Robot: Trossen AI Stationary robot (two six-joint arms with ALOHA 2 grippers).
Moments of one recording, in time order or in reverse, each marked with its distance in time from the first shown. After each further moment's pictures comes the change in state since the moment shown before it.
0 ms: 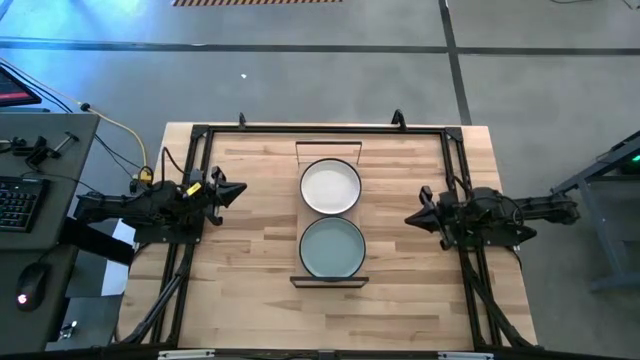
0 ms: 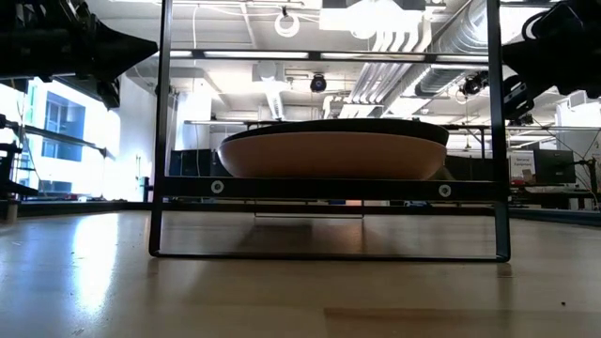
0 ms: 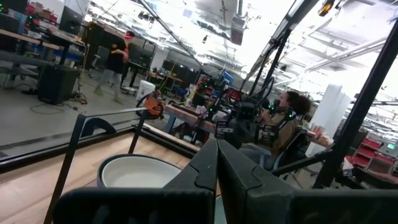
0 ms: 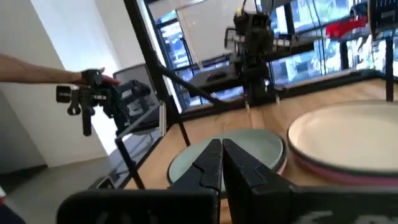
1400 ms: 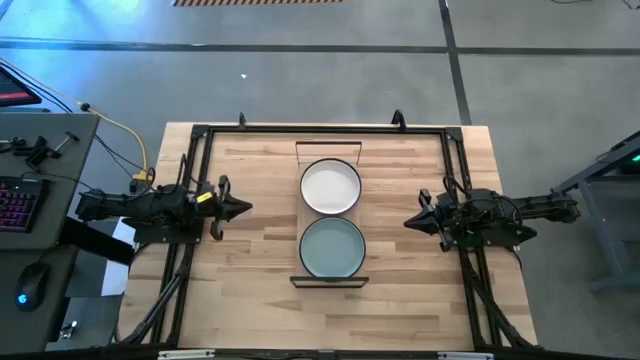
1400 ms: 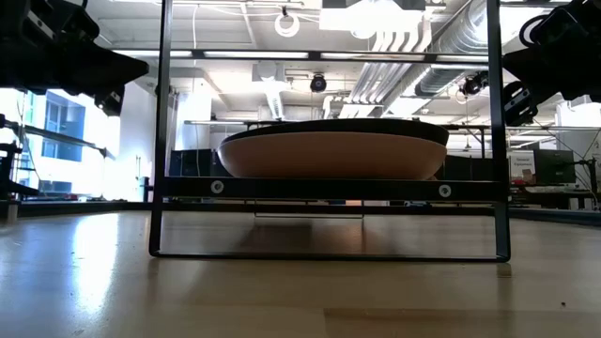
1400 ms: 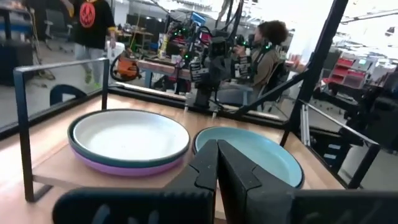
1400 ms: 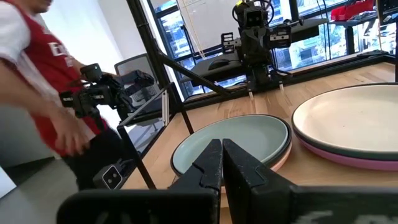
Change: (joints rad) left arm -0.038 -0.013 0.000 -0.210 0.160 0.131; right arm 0.019 0.015 -0.001 -0.040 -0.001 0.024
